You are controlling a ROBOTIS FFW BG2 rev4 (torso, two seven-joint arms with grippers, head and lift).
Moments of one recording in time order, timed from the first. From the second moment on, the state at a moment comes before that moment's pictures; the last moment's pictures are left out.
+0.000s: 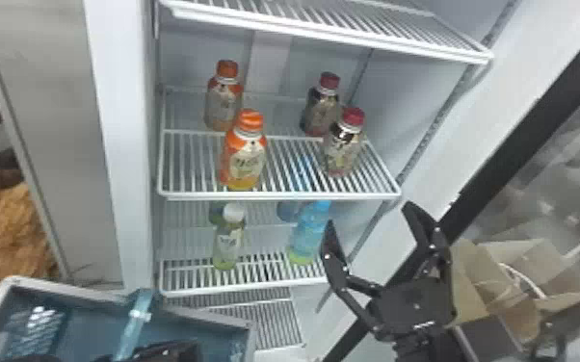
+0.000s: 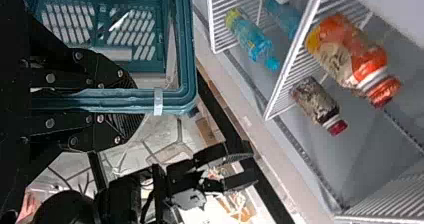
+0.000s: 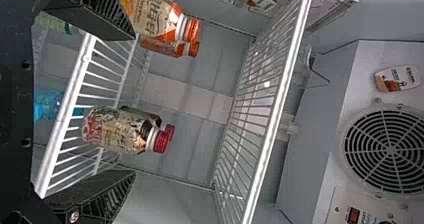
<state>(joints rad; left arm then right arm) 0.27 0.15 0.22 -2.38 1.63 1.57 0.28 0.76 -0.08 -0.09 -2.27 0.17 -0.26 0.03</state>
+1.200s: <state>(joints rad) 0.17 0.14 0.10 -2.23 1.40 1.57 0.30 0.72 -0.10 -0.01 -2.26 0.05 -0.28 0.04</state>
